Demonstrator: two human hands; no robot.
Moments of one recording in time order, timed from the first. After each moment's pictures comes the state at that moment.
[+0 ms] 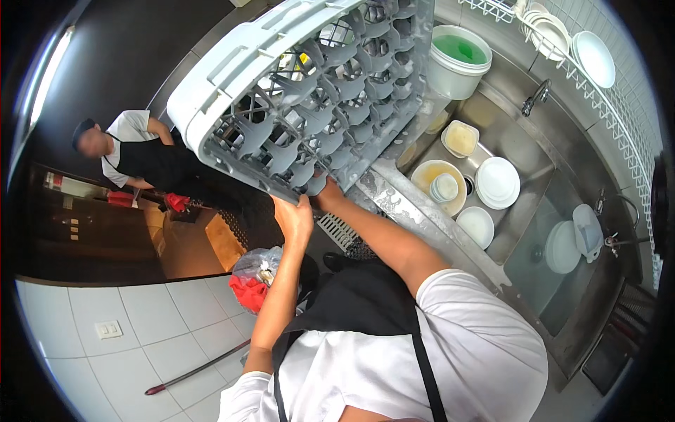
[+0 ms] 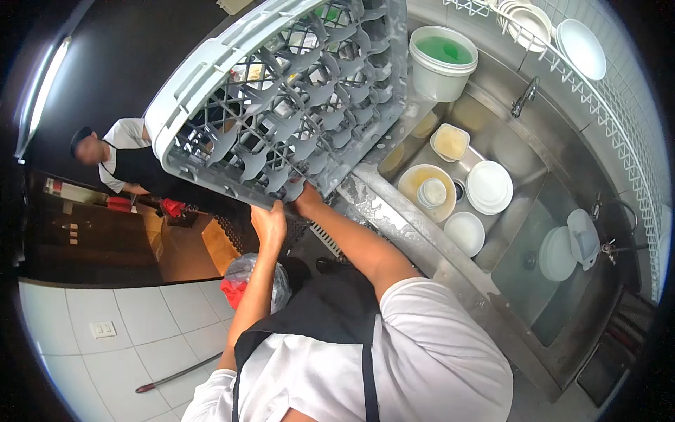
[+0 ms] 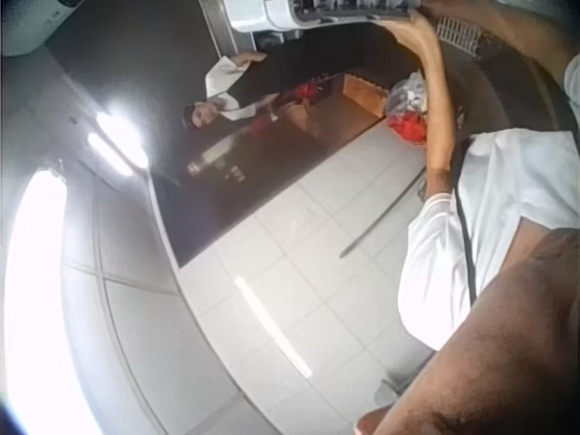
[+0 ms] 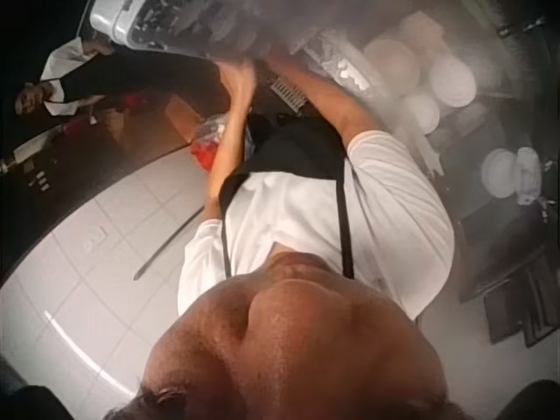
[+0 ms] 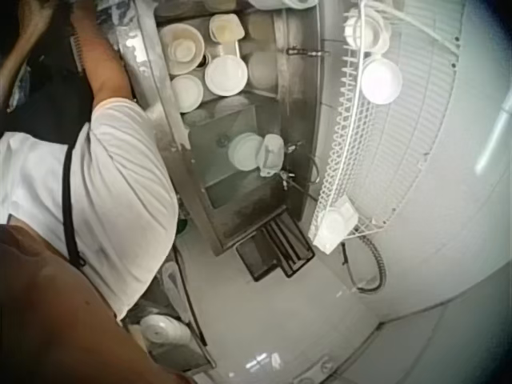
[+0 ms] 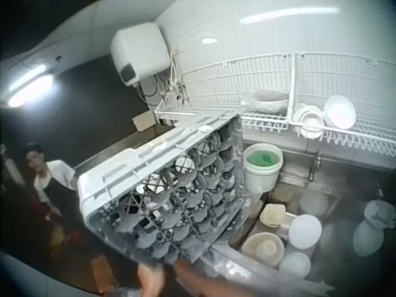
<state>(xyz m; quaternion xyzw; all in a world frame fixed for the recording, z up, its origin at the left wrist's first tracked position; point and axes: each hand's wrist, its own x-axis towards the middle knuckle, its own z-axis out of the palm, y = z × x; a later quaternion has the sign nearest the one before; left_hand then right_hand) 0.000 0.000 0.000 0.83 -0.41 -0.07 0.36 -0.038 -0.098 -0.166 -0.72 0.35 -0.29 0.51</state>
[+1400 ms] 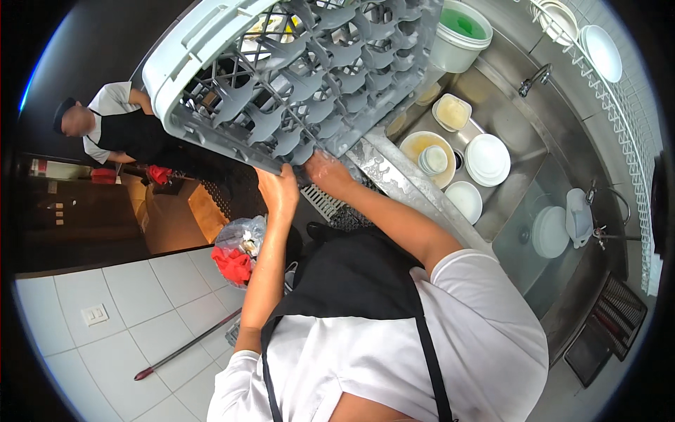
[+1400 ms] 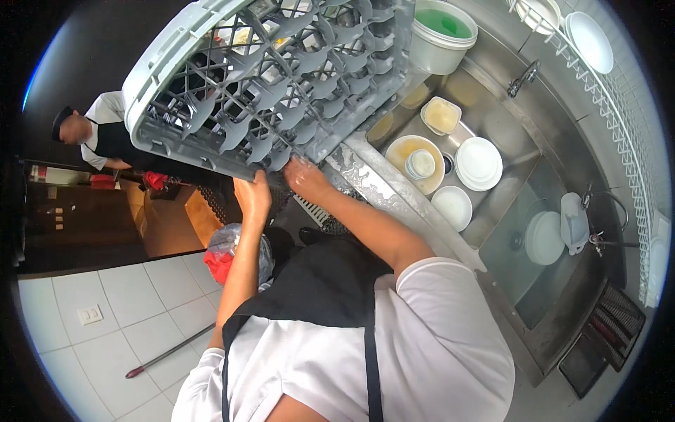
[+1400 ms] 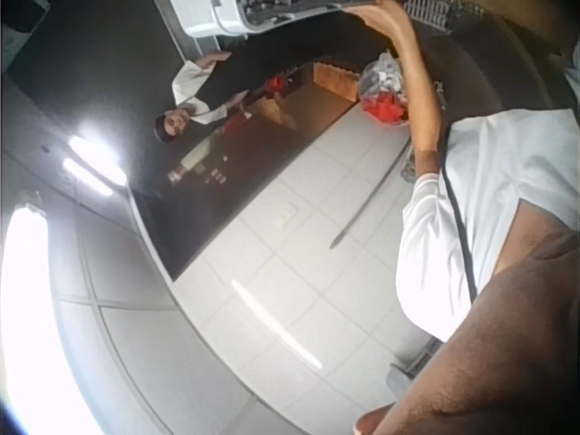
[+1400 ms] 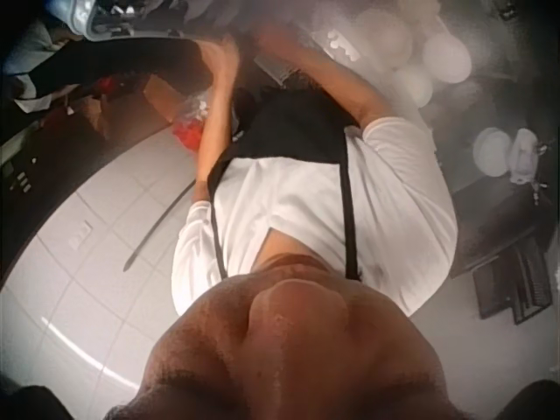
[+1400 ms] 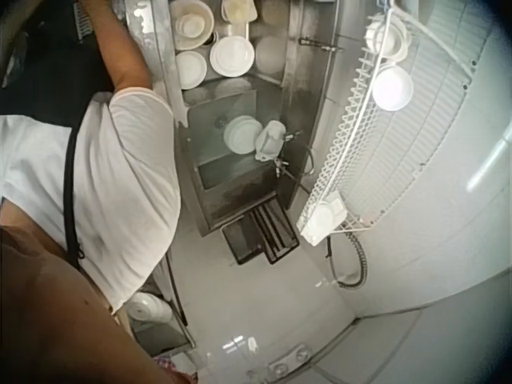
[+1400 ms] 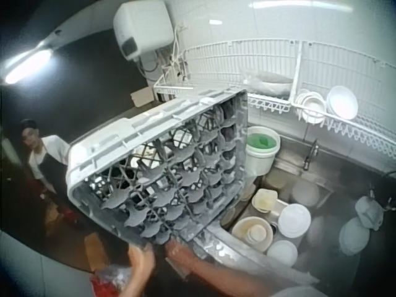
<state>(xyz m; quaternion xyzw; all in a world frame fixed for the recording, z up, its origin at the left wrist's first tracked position) -0.006 0.001 -0.005 0.84 -0.42 -0.04 0.35 -0.111 -0.075 -0.145 -0.94 0.20 -0.24 0.12</state>
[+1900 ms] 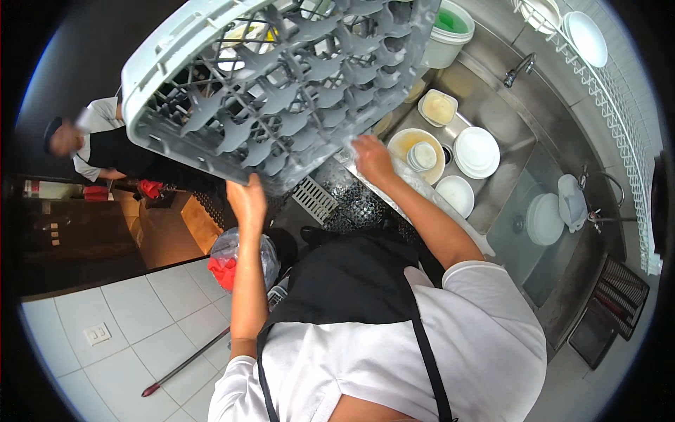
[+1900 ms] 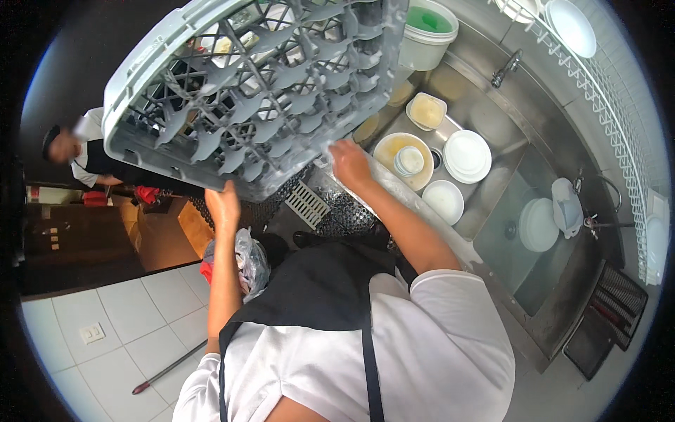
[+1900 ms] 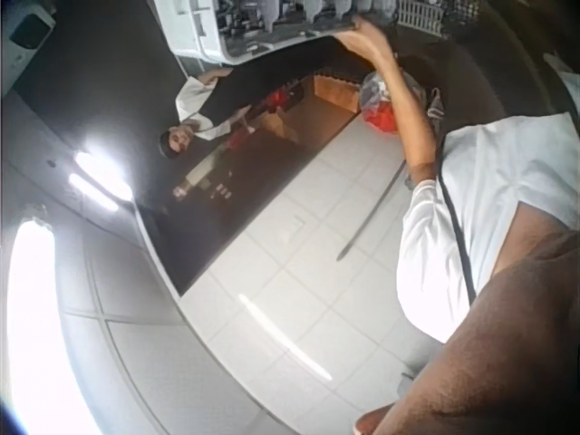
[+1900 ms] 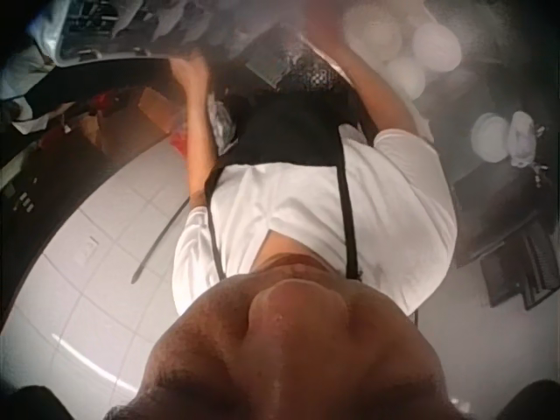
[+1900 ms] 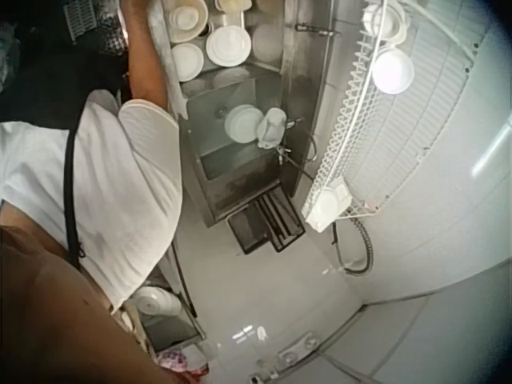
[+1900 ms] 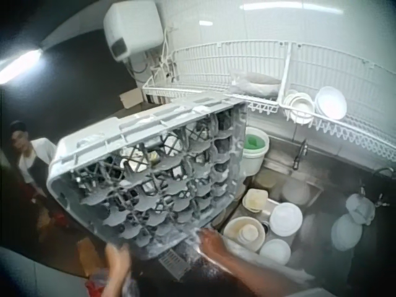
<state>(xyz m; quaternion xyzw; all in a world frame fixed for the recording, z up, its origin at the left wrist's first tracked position) 0.037 0.011 0.011 0.81 -0.44 -0.05 0.37 -0.230 -0.129 -0.147 -0.86 0.36 -0.32 0.17</state>
